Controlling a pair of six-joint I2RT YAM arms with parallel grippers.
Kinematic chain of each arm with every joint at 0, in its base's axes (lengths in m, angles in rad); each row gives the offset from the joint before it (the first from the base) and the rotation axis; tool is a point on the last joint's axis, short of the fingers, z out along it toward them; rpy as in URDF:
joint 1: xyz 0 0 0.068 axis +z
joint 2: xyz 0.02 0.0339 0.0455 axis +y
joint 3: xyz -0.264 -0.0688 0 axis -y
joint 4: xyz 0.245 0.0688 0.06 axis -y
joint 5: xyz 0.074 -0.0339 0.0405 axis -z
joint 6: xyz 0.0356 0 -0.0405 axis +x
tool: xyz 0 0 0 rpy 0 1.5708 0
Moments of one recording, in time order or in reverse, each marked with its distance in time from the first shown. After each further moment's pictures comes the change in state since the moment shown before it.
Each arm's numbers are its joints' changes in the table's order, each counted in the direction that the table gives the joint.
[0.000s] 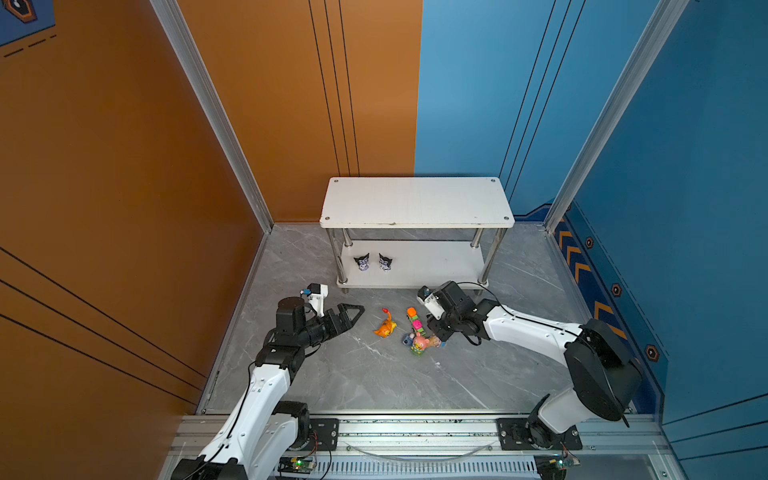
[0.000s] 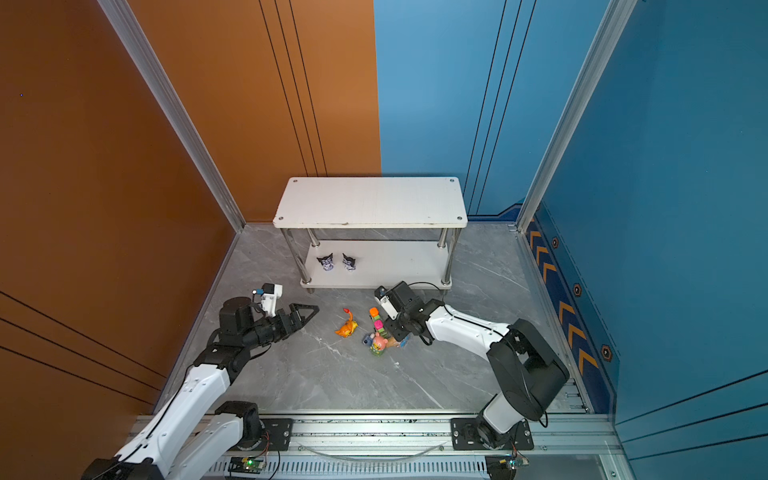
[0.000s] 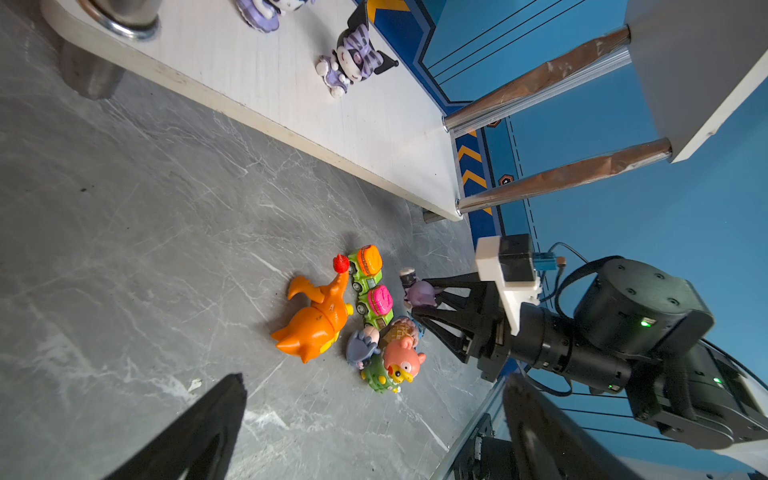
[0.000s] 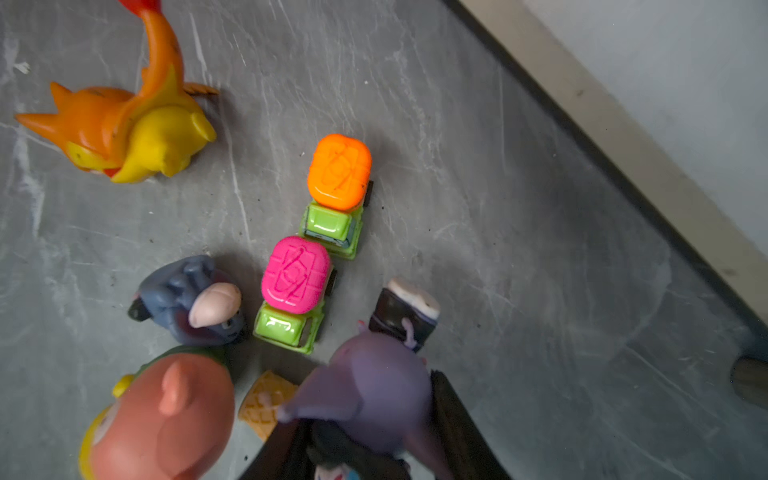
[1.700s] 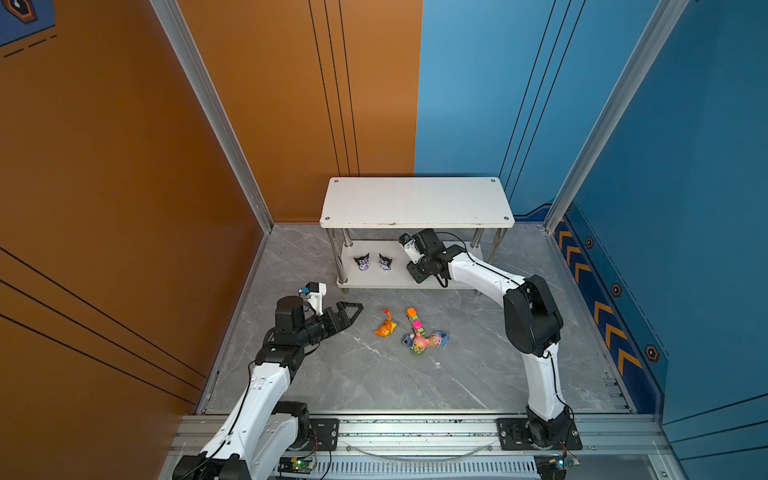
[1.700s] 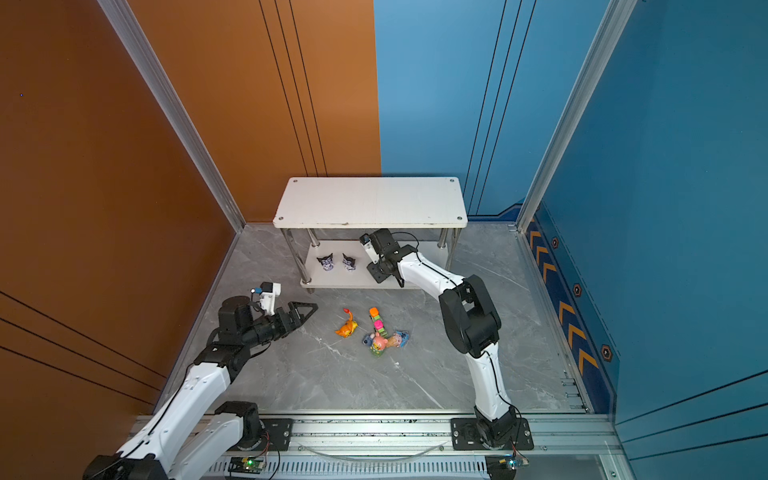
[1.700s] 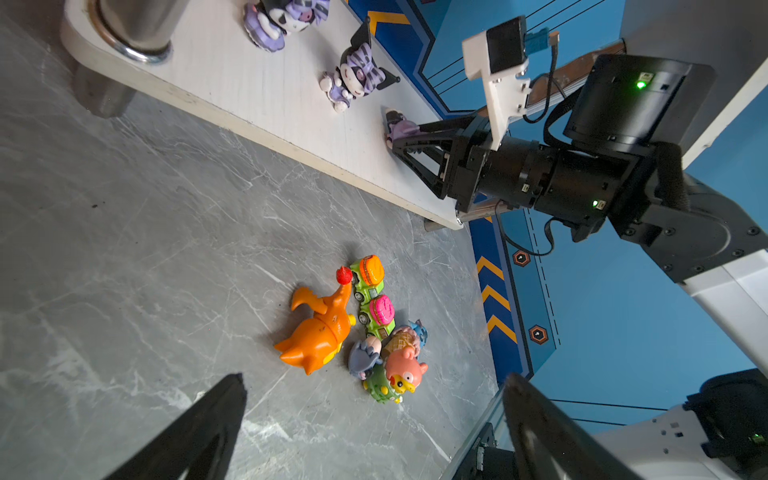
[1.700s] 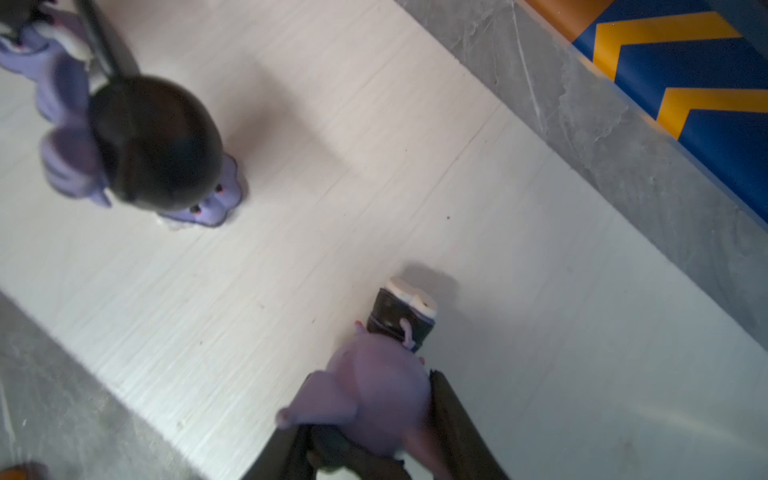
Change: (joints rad) left arm 0.019 0.018 0.000 0.031 0.001 -0.001; right arm -0.140 0.582 0.814 -0.134 0.041 -0.100
